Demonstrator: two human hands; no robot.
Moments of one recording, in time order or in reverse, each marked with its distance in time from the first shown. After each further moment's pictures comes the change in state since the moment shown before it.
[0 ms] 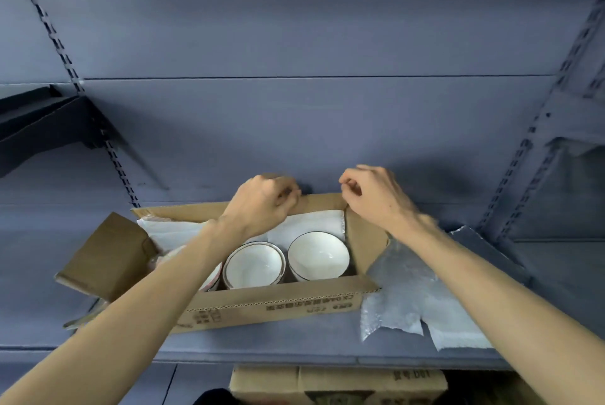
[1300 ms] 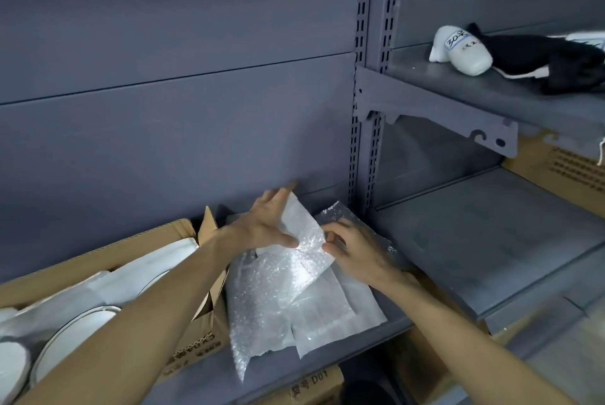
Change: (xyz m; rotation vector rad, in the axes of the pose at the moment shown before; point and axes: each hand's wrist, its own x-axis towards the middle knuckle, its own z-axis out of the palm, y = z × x) left_hand 0.116 0.173 0.181 -0.182 -0.655 0.101; right_hand -0.157 0.210 -0.032 0.264 -0.060 0.384
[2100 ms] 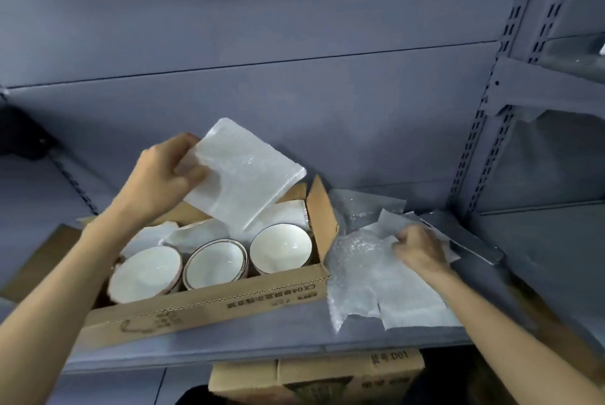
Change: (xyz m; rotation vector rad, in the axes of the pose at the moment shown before) left_hand -0.262 -0.112 -0.143 -0.041 0.752 -0.193; right_hand 0.018 -0.050 0.067 -0.271 -0.089 0.449
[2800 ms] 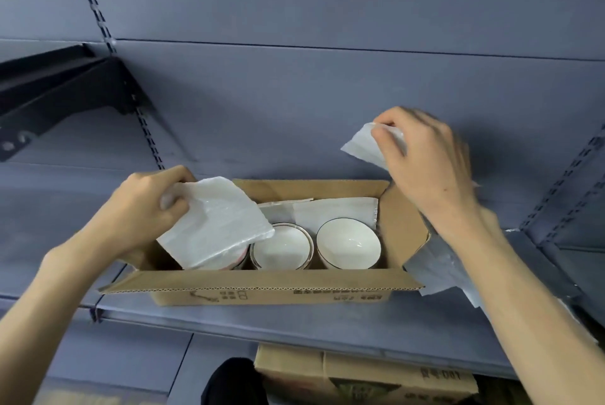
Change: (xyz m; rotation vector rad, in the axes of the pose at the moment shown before) left_hand -0.098 -0.113 -0.080 0.320 -0.024 -0.121; right_hand -0.093 -0.240 -0.066 0.041 0.595 -0.876
